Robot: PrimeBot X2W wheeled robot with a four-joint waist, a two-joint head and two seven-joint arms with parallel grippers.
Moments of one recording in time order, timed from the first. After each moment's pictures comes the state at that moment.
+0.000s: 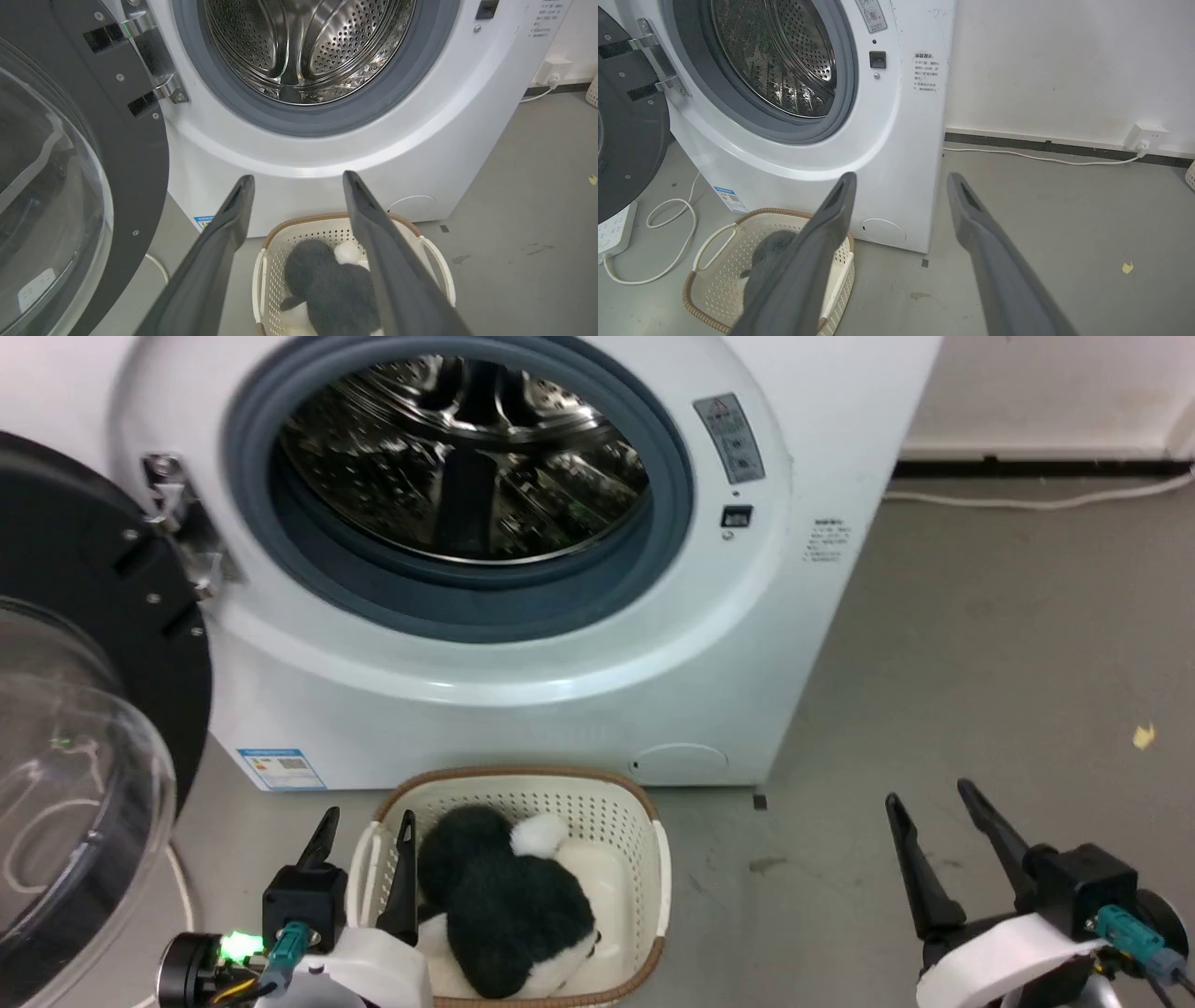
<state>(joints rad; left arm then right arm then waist) -0.01 0.07 -0.03 0.07 -0.01 0.00 -0.05 0.01 -0.05 -0.01 0.00 0.07 0.13 -0.05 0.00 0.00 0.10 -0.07</state>
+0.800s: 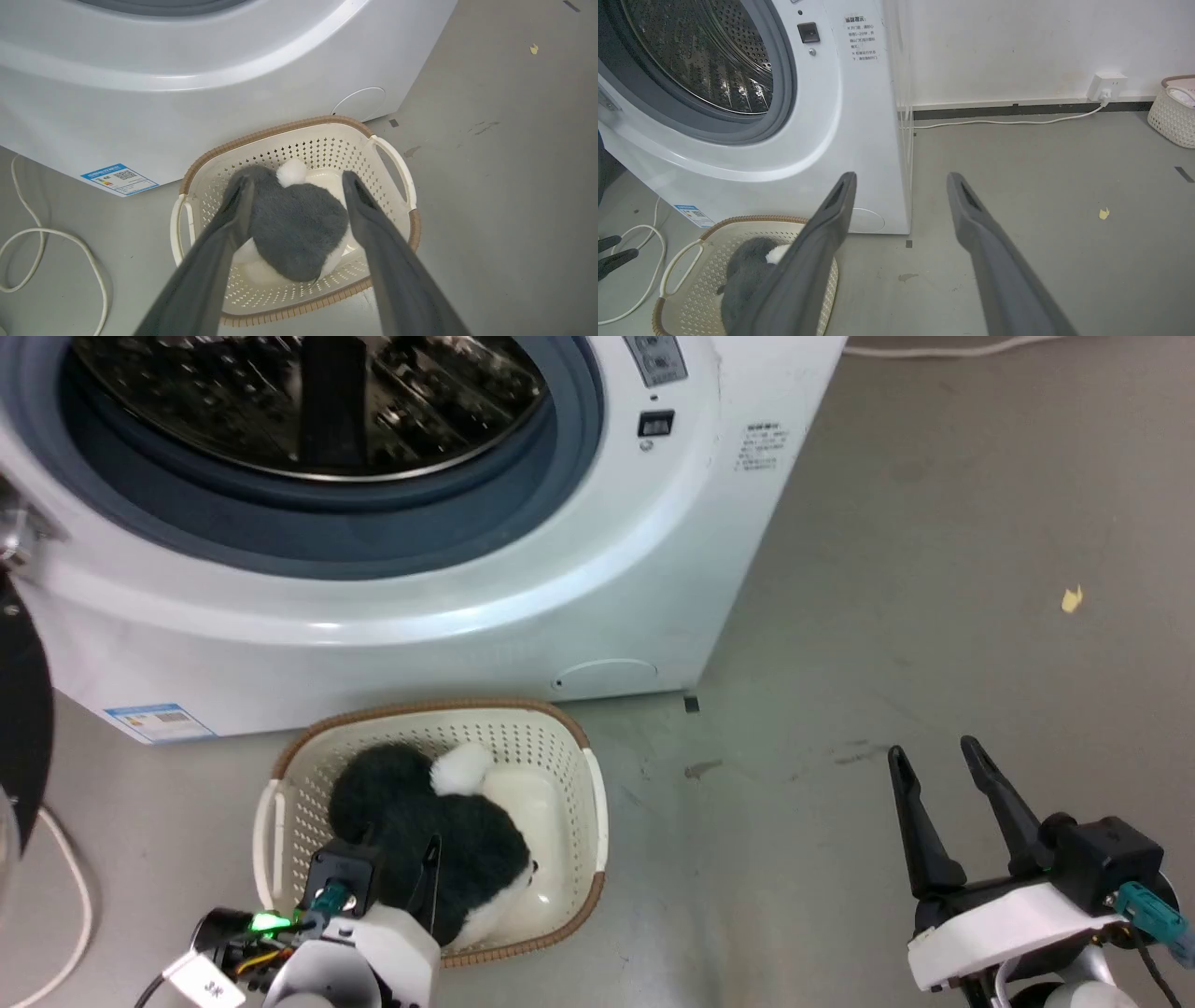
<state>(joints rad) -0.13 0.15 -0.12 0.33 -0.05 -0.05 -0.01 -0.05 -0.05 0.02 0.00 0.17 0.13 -0.10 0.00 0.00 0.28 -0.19</state>
